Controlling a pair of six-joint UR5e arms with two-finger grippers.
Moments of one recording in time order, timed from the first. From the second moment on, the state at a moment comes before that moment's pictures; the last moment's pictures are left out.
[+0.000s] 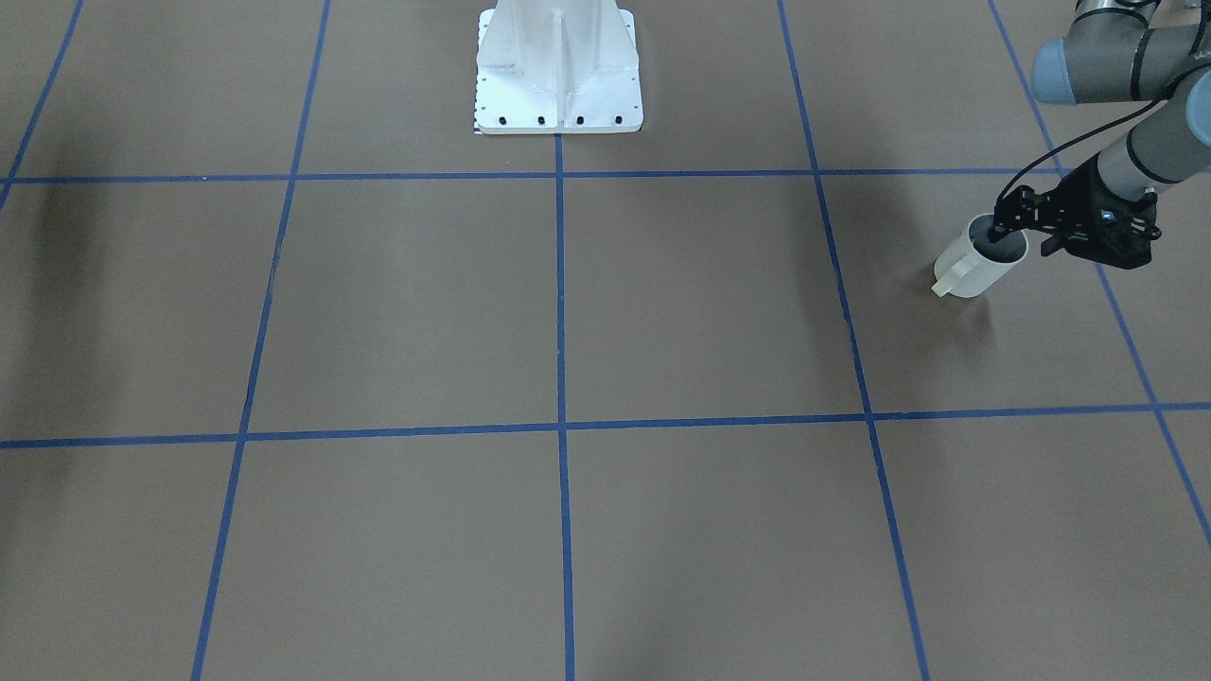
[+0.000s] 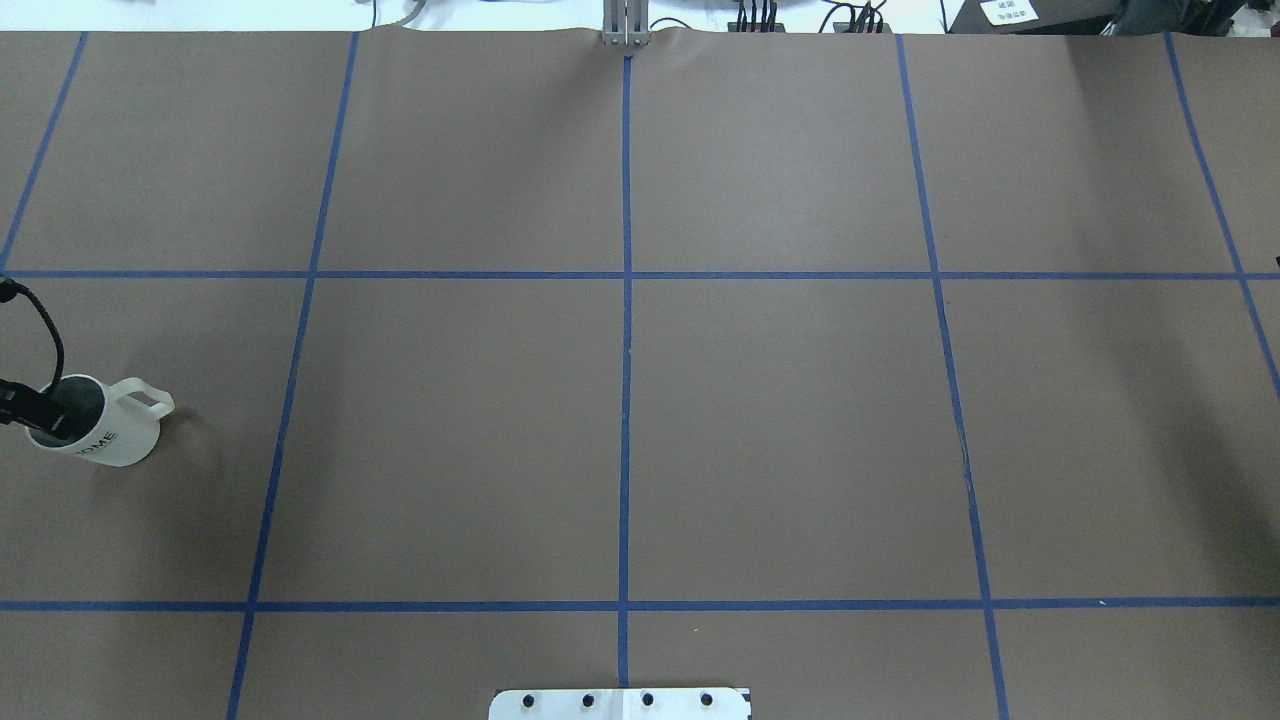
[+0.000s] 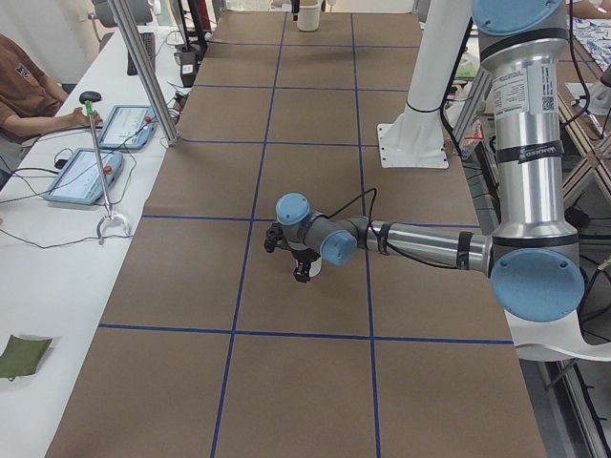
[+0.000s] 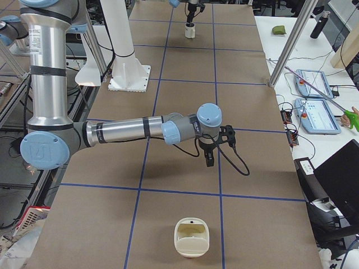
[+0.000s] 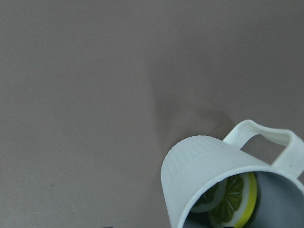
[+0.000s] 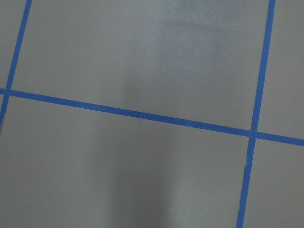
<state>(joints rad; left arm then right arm) -1.02 -1.42 -1.75 -1.96 -2.34 -0.41 1.41 -1.60 1.74 -1.40 2.38 0.19</state>
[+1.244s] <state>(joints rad) -1.00 -1.77 -1.79 -1.94 -2.46 -1.18 1.31 -1.59 1.75 -1.17 2.36 0.28</state>
